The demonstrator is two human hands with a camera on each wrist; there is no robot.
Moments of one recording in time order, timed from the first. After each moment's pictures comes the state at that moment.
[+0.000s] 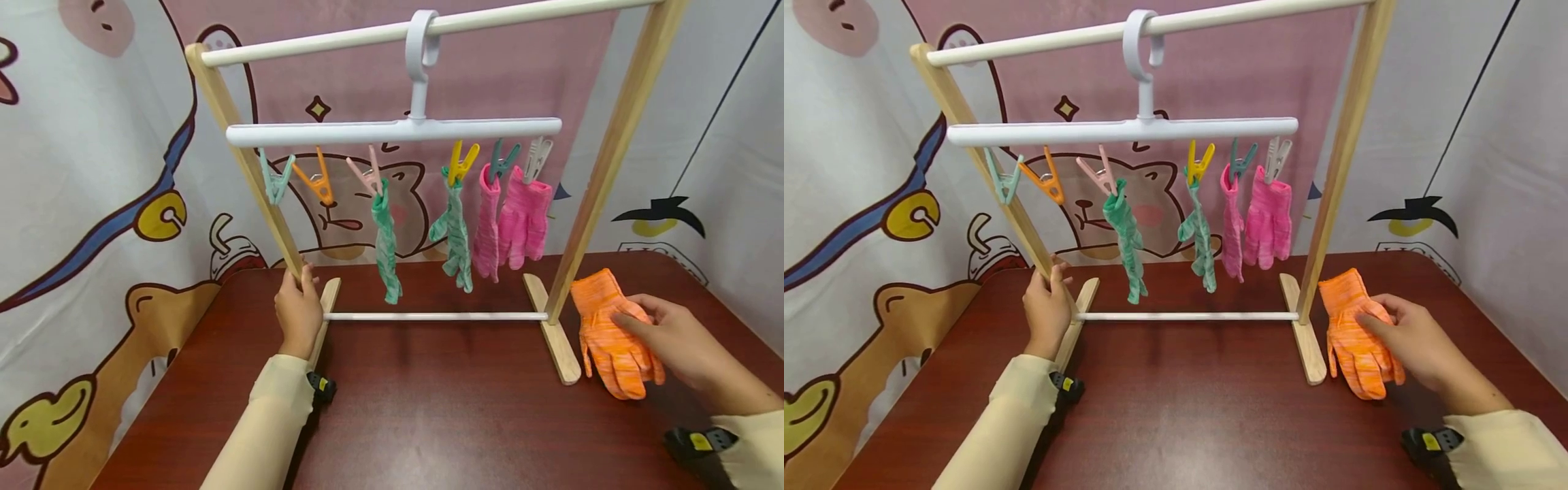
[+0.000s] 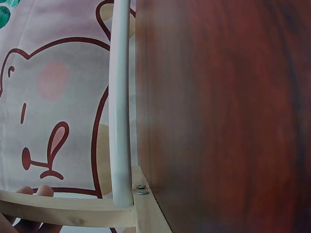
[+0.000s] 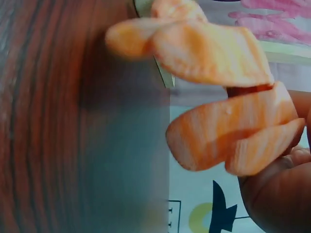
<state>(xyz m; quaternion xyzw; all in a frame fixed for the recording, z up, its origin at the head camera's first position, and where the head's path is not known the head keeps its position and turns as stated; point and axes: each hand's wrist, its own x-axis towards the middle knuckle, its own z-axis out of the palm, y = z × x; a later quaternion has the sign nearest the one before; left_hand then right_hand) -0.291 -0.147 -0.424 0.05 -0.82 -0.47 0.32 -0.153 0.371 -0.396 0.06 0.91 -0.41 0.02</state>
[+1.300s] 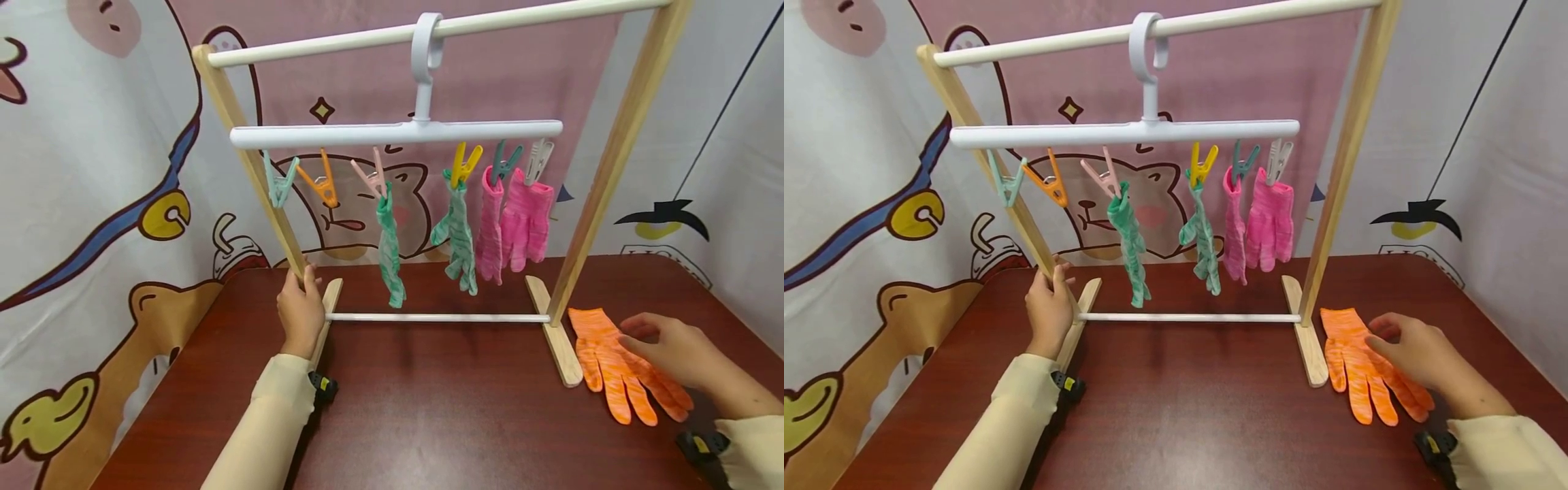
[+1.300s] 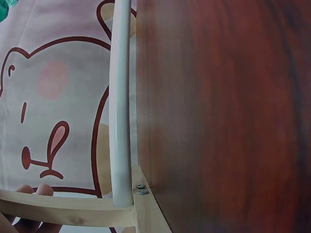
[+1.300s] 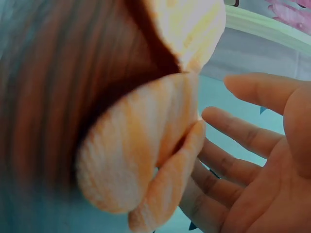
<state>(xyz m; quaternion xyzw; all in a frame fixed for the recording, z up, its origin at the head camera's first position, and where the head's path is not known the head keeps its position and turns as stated) -0.290 -0.148 -0.423 0.06 -0.82 -0.47 0.31 -0.160 0.393 -0.409 0.02 0.98 -0.21 0.01</state>
